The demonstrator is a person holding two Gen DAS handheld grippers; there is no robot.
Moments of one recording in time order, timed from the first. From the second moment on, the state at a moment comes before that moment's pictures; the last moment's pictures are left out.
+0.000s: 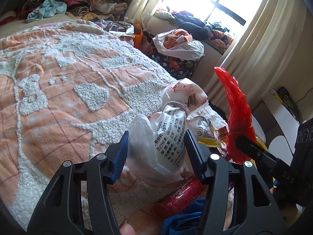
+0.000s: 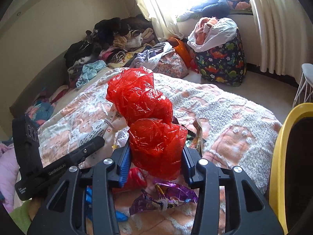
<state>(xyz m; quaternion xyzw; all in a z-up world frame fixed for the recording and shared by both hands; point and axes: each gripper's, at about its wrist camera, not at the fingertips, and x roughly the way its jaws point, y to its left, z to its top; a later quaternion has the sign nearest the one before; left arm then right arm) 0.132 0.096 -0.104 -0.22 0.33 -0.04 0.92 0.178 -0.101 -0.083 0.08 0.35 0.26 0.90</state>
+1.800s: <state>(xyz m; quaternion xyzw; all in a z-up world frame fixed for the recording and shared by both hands) 0.113 0.038 -0.036 -0.20 0.27 -0.14 0.93 0.128 -0.206 -0.049 0.16 0.29 0.19 0.92</state>
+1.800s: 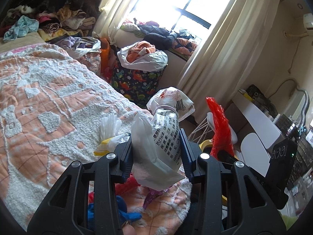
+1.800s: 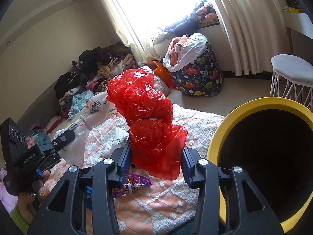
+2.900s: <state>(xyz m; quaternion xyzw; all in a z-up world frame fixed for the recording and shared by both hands) 0.108 -0.028 -0.036 -0.15 0.29 -0.20 0.92 0.109 -0.260 -0.049 0.20 0.27 0.13 0.93</state>
